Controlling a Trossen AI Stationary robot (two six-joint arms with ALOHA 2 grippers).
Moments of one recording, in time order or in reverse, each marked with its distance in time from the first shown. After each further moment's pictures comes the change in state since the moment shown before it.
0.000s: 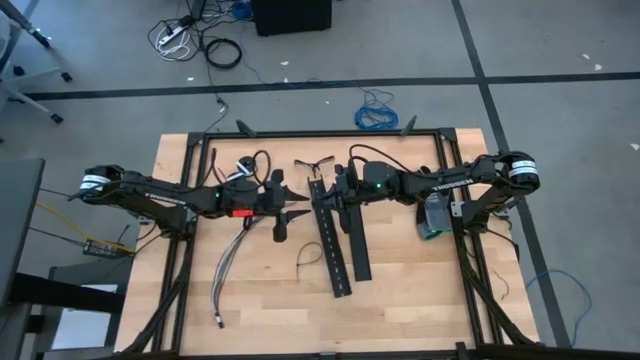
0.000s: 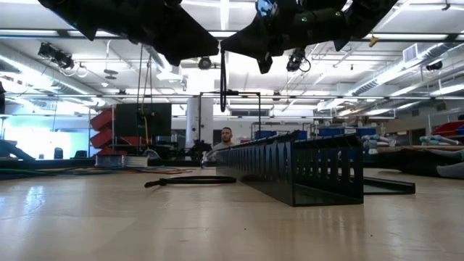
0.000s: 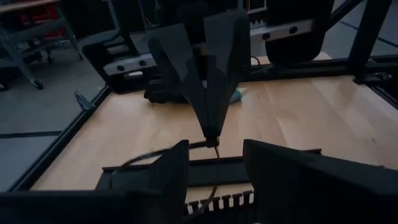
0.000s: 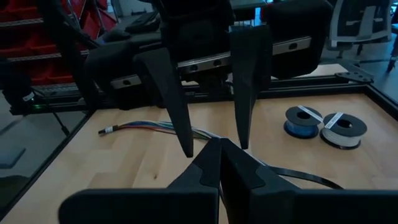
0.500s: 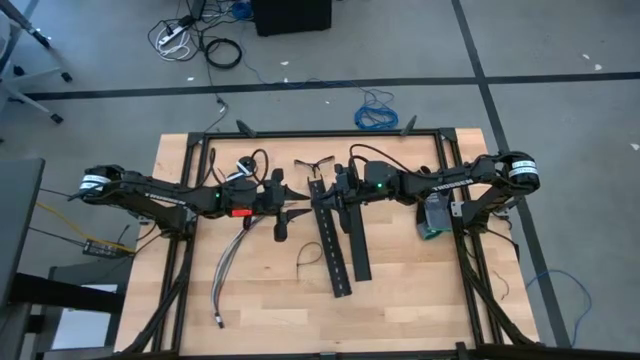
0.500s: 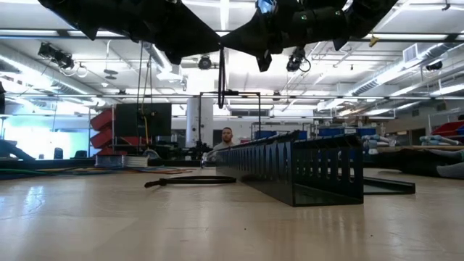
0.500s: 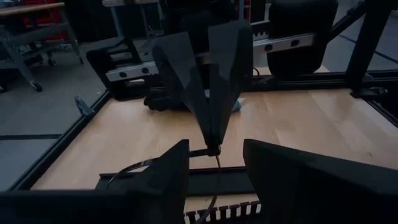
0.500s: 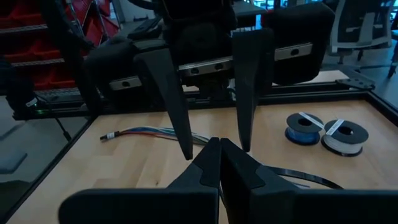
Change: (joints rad) left arm 0.000 0.002 0.000 0.034 0.000 -0.027; right arm 0.000 0.000 0.000 0.025 -0.001 0.008
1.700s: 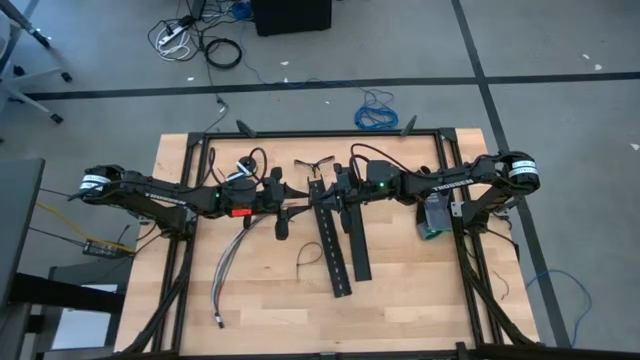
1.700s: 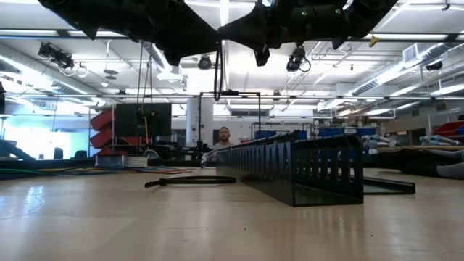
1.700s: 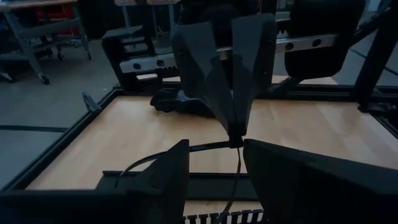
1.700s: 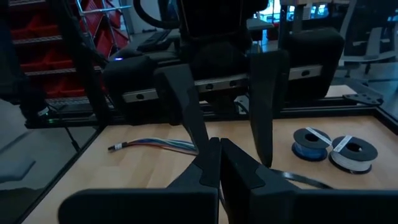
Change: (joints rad) left arm 0.001 0.000 0.000 0.015 -0.034 -0.060; right arm 0.001 0.000 0.000 0.058 -0.026 -0.001
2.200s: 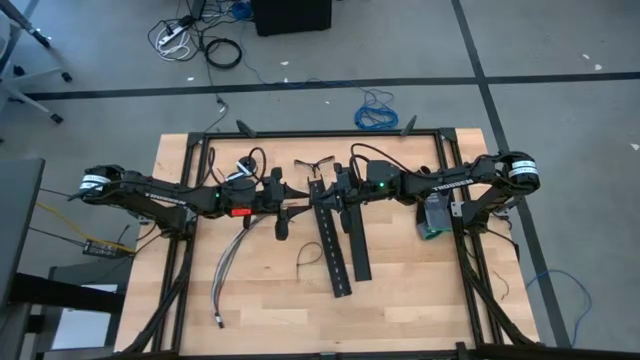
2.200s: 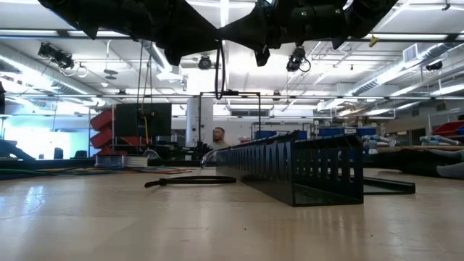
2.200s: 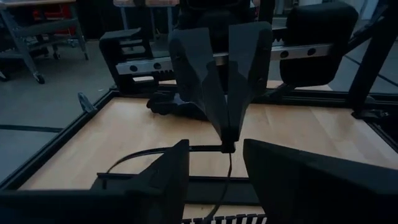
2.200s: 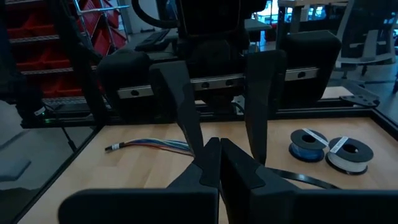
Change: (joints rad) left arm 0.000 0.000 0.000 0.015 0.010 -0.020; right arm 0.000 0.000 0.000 -0.002 0.008 -0.009
